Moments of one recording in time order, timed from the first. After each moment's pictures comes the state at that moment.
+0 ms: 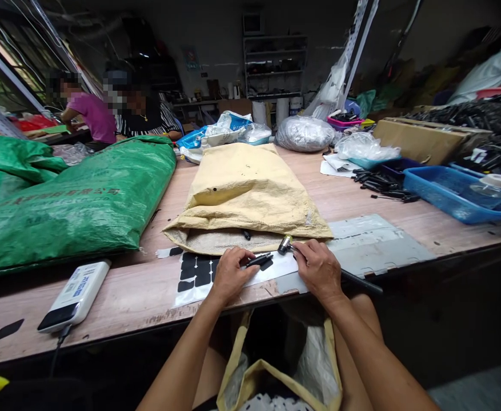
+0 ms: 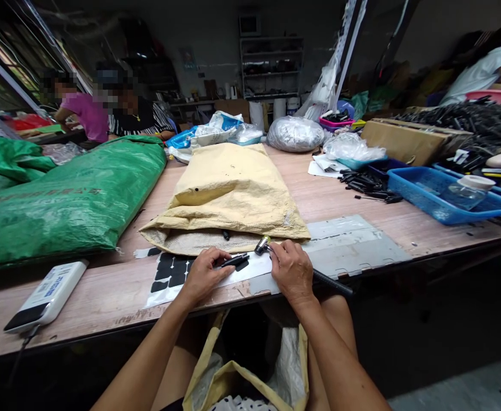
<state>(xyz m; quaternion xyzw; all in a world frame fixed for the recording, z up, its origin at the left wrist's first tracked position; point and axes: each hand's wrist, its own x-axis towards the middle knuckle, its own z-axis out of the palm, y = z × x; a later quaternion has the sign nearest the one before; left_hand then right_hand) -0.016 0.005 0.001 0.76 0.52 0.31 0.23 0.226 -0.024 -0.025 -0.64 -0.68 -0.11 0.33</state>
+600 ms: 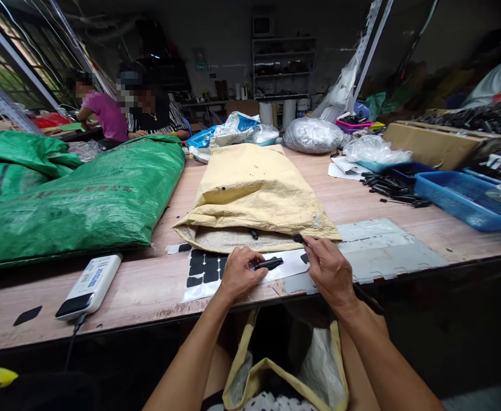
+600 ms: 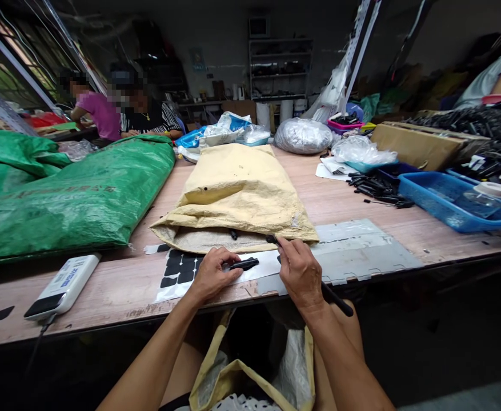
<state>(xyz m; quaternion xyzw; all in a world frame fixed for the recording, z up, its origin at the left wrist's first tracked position) -0.016 0.002 0.000 0.78 0.51 0.29 0.20 0.220 -0.030 -0.006 -0.59 -0.68 -0.08 0.42</state>
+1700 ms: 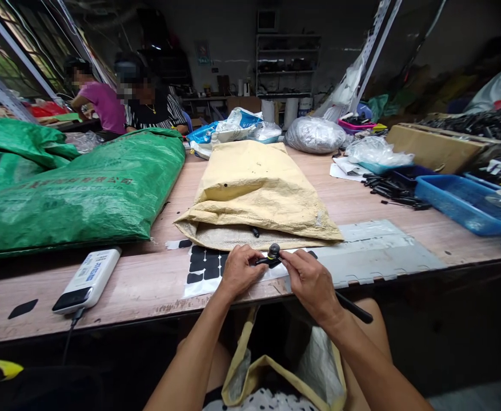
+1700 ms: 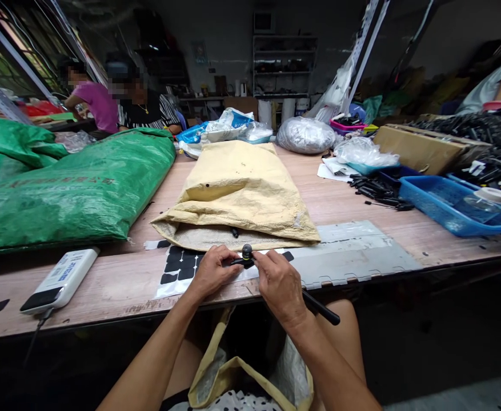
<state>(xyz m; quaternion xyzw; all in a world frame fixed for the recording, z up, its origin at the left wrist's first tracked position) -0.018 0.005 -0.005 0.76 0.52 0.31 0.24 0.175 -0.051 0.007 -0.57 -0.74 -0.01 0.36</state>
